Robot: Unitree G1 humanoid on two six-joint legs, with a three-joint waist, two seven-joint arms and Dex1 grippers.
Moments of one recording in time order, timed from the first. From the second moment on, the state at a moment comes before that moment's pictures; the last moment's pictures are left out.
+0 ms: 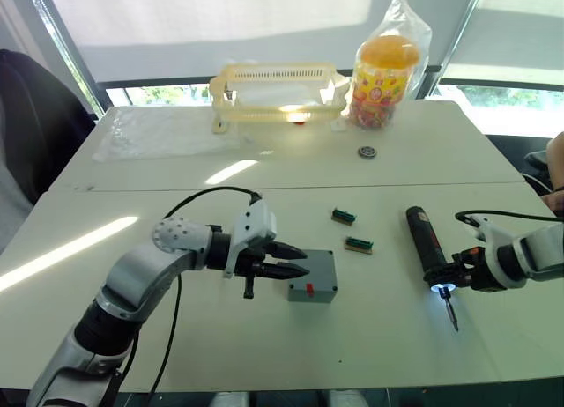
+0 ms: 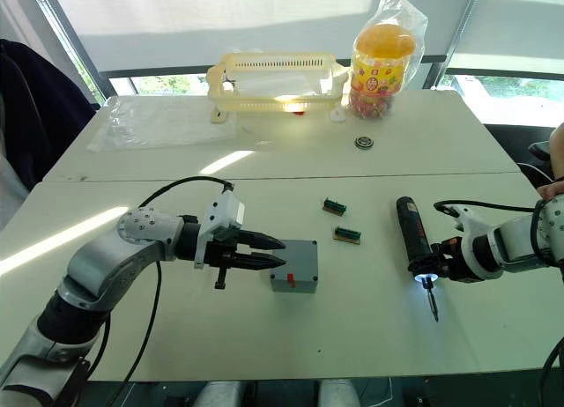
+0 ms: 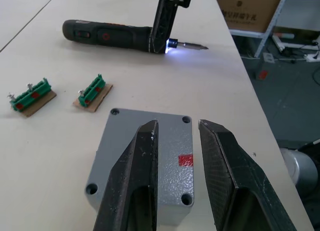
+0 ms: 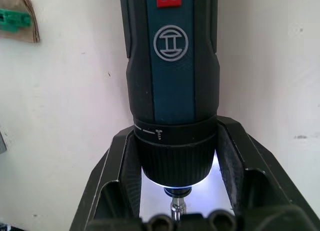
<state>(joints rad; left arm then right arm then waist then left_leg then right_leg) -0.54 0.60 -0.24 -0.40 -0.49 0.70 -1.06 -0.65 -1.16 0.07 0.32 1.26 1.61 0.19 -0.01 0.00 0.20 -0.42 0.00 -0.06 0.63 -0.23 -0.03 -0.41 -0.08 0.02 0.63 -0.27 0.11</state>
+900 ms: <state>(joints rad) -0.44 0.60 -0.17 -0.18 -0.44 0.72 -0.92 0.05 -0.95 -0.17 -0.72 0.86 0.92 0.67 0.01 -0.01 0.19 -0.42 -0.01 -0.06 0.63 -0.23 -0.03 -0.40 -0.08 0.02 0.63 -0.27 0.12</state>
